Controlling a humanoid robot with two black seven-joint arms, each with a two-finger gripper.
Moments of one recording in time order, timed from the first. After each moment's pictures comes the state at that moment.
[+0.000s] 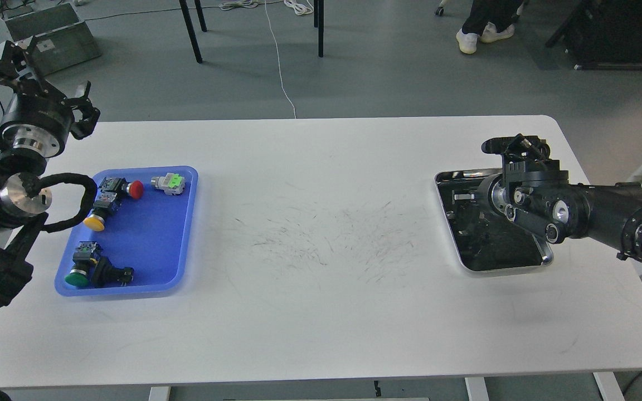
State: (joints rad) left arm -0.59 0.45 -1.15 -0.94 0.24 0.02 -0.25; right arm 1.16 -0.22 -0.53 0.53 -0.85 0.22 -0.08
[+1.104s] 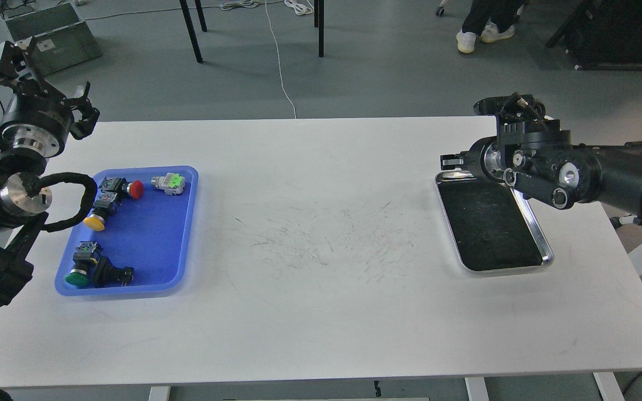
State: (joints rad) left arm -0.60 0.45 -1.14 -0.93 0.24 0.02 -0.25; right arm 1.38 -0.31 -0.53 0.71 -0.84 0.23 -0.06
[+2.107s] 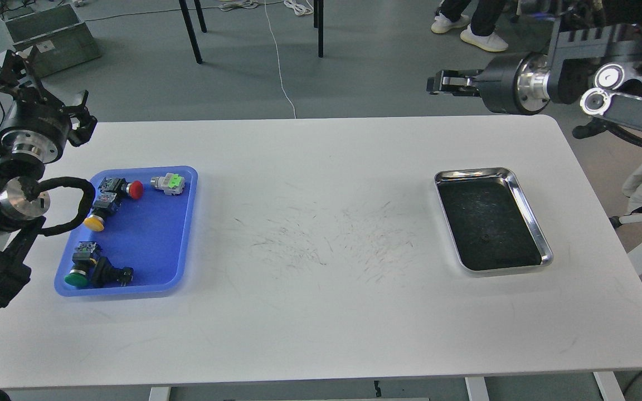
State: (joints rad) left arm -0.60 0.46 -1.13 -0.90 0.24 0.01 -0.24; right arm 1.63 -0.58 -0.32 1.19 -0.78 0.21 -0.03
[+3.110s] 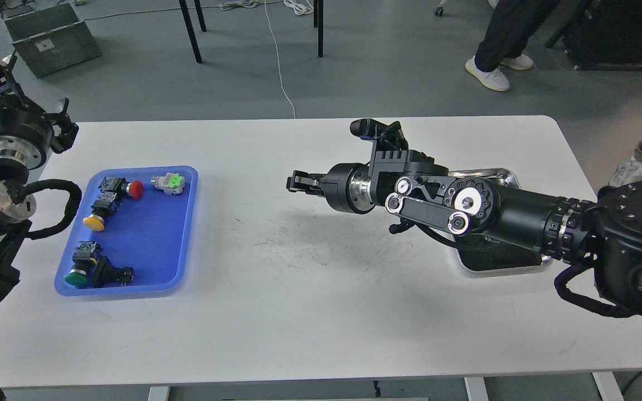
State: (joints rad) left arm -0.60 0.47 -1.14 -0.83 0.23 0.01 -0.24; right arm 1.18 0.00 -0.13 0.83 -0.69 0.15 0.03
